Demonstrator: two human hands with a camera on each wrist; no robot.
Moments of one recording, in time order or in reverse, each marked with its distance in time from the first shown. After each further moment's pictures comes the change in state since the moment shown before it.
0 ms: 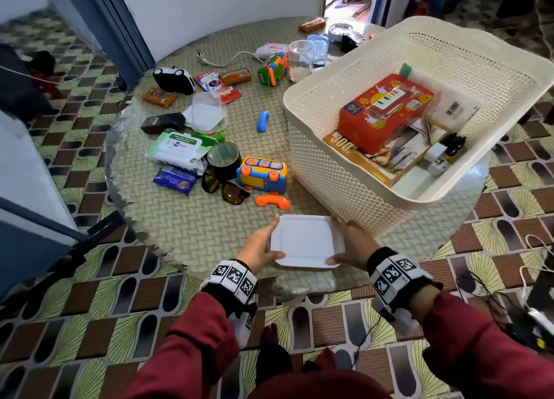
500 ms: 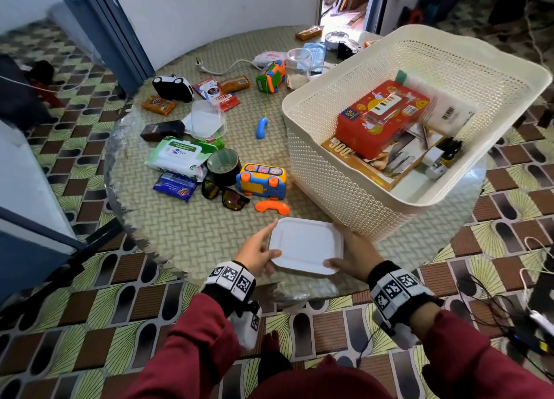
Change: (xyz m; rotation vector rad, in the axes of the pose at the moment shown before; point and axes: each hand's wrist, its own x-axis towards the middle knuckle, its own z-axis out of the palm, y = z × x) left_hand -0.001 -0.005 -0.006 -0.362 0.032 -0.088; right_hand -0.011 0.001 0.010 0.112 0.146 -0.019
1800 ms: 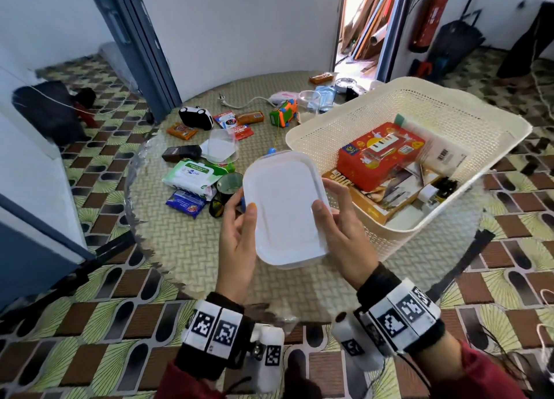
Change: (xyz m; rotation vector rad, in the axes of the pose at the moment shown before) left_hand -0.099 0.114 0.004 -0.594 0.565 0.518; right_hand -0.065 -0.103 -0.084 0.796 0.352 -0.458
